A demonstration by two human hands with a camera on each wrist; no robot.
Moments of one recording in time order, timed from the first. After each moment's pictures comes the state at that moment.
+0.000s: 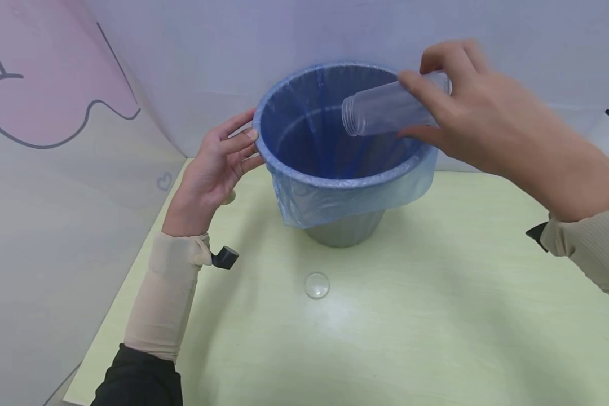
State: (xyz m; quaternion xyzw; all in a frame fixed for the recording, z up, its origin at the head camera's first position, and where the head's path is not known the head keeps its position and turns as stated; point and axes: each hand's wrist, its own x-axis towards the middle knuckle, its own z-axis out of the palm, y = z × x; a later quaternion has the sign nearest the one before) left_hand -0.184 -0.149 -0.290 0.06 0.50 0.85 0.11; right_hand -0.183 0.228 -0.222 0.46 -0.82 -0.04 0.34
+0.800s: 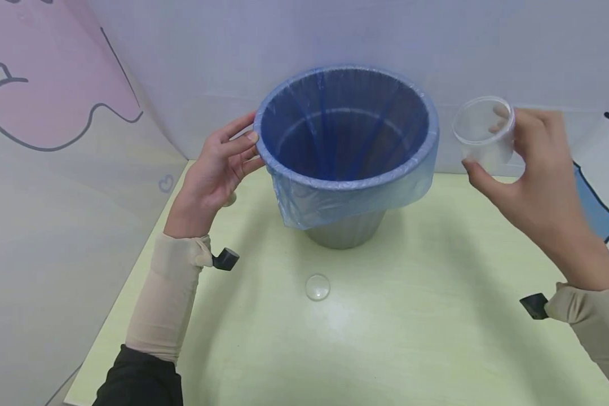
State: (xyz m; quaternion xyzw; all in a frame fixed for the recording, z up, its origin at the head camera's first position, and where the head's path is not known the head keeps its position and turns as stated) left_hand -0.188 -0.153 -0.294 0.07 0.50 0.86 0.12; right_hand -0.141 0.281 -0.302 0.15 -0.89 0.34 0.25
